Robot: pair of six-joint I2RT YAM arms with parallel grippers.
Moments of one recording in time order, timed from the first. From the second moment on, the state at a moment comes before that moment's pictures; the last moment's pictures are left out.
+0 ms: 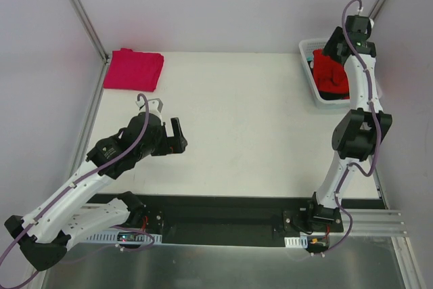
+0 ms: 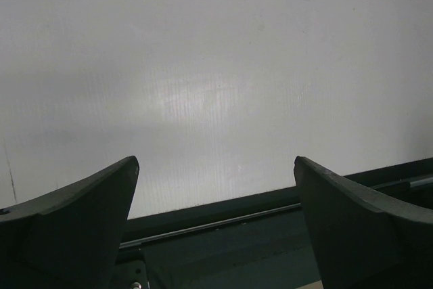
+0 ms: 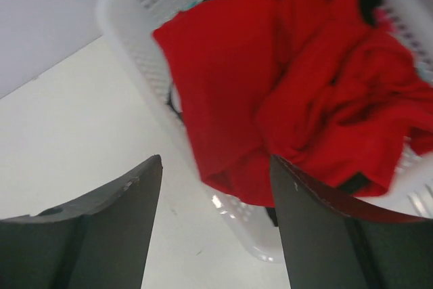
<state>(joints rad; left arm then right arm) -0.71 0.82 0.96 -0.89 -0.21 -0.67 -0.11 2.05 2.11 -0.75 0.12 0.32</state>
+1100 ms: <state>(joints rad) -0.71 0.82 0.96 -0.88 -0.19 -0.67 -0.19 2.12 2.06 -0.74 0.27 0.29</state>
